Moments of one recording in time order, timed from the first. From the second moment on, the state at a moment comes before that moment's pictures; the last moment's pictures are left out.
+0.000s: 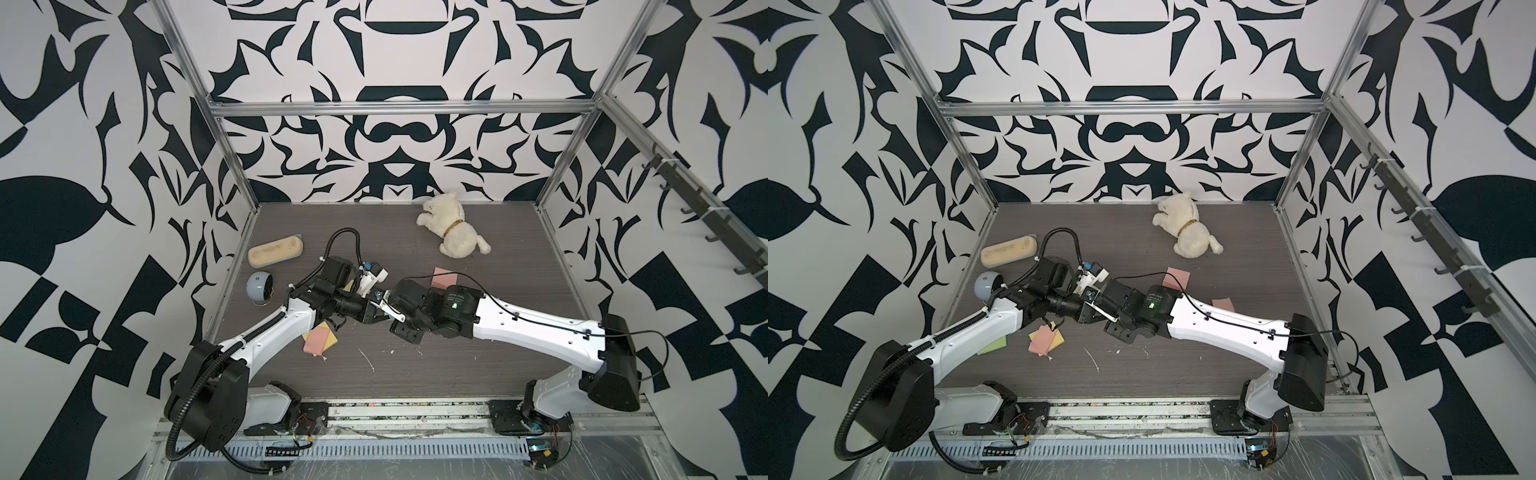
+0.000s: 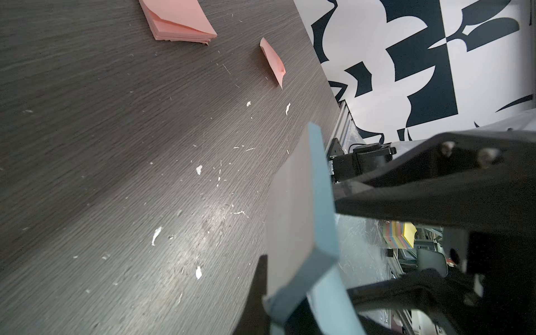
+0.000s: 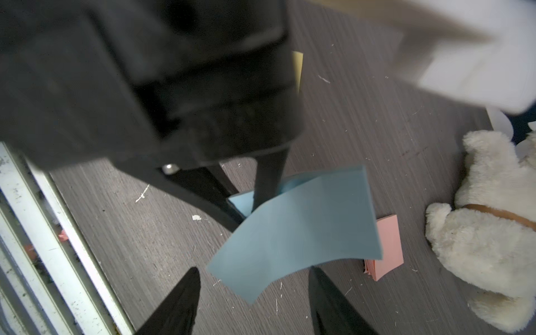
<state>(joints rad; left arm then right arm) -0.52 1.30 0.76 -0.32 0.89 -0.26 1.13 1.51 1.30 -0.83 0.22 -0.07</state>
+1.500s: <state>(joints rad) -0.53 1.40 0.75 -0.27 0.87 -0.40 0.73 1.35 1.14 -0.66 0.19 0.18</state>
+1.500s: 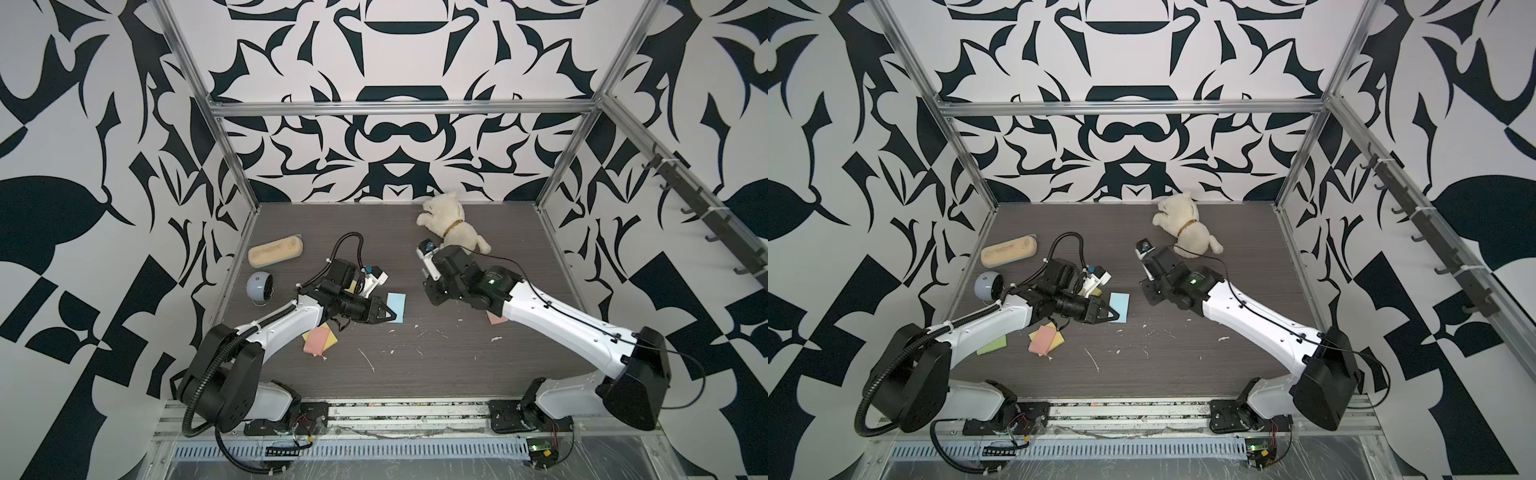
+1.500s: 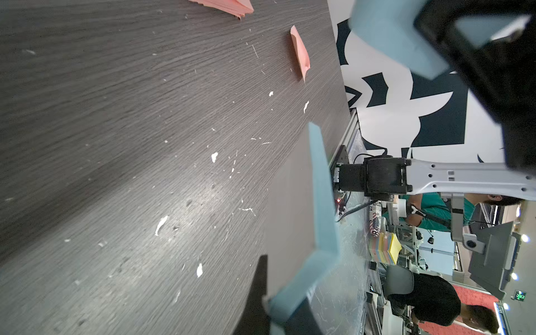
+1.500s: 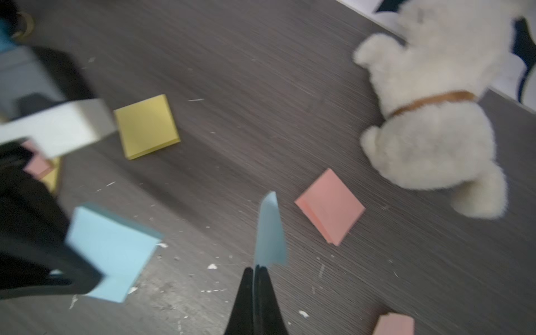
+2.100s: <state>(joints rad) -0.61 1.83 1.03 -0.25 0.80 -0.53 0.42 1.46 0.84 -0.76 0.14 0.44</state>
